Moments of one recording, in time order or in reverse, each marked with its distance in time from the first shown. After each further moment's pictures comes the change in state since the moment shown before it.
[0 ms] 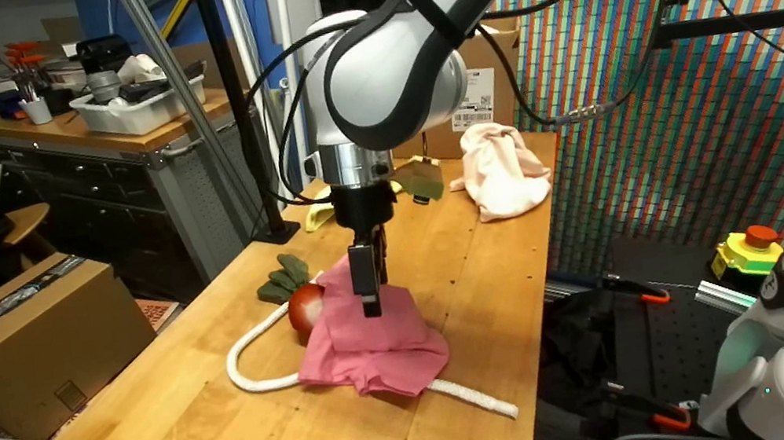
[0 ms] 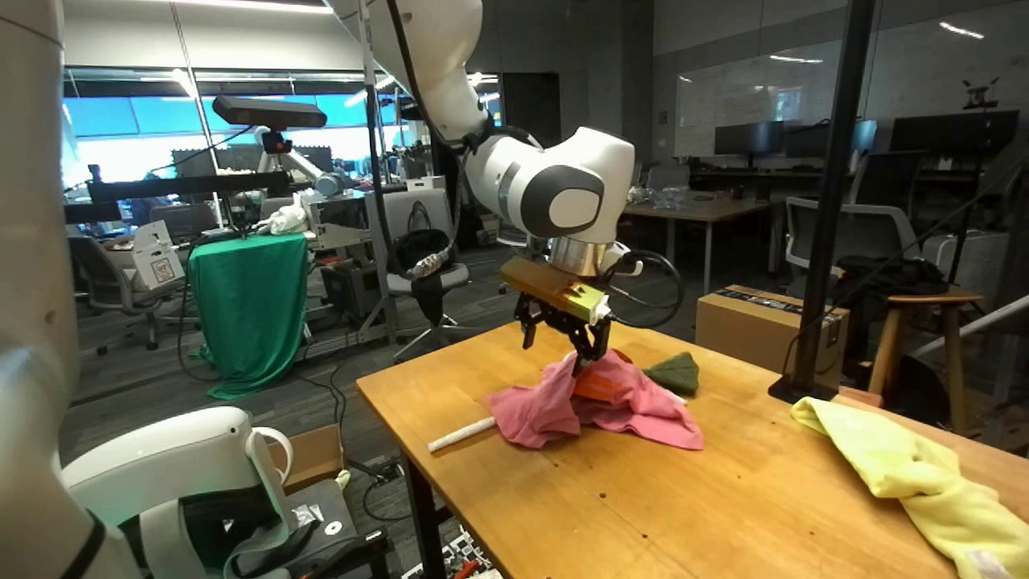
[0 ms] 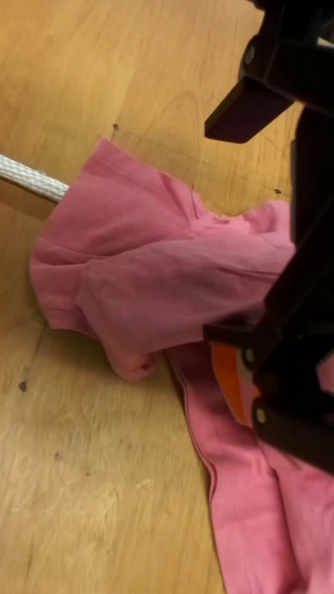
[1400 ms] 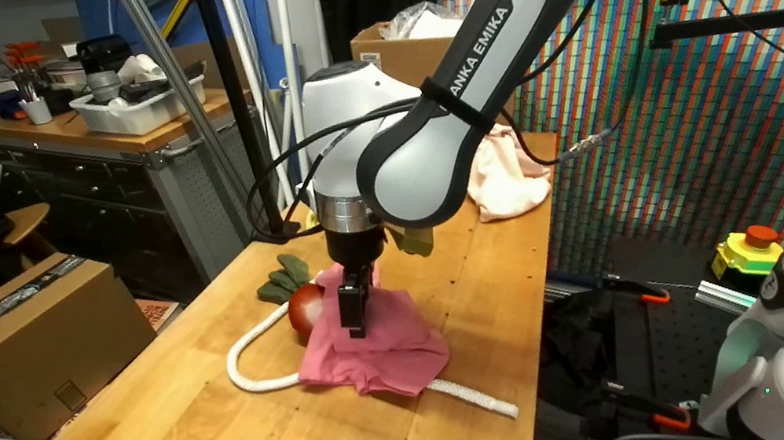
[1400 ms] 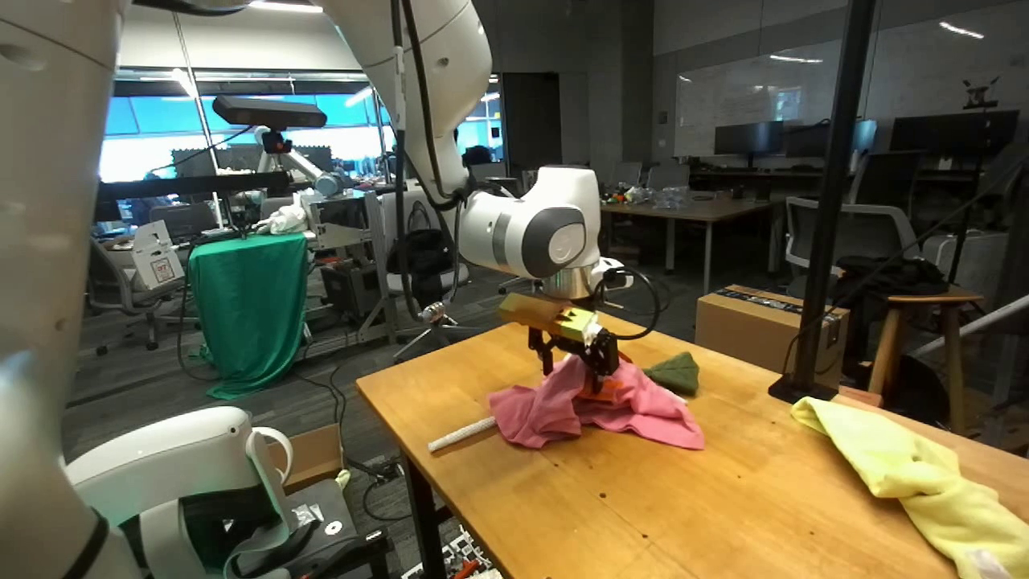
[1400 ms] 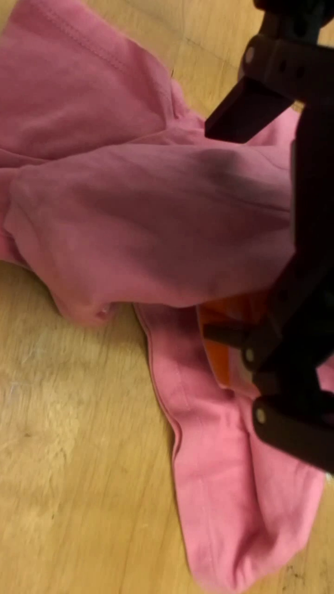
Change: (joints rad) arm 0.040 0.101 -0.003 -0.022 -0.303 0.274 0.283
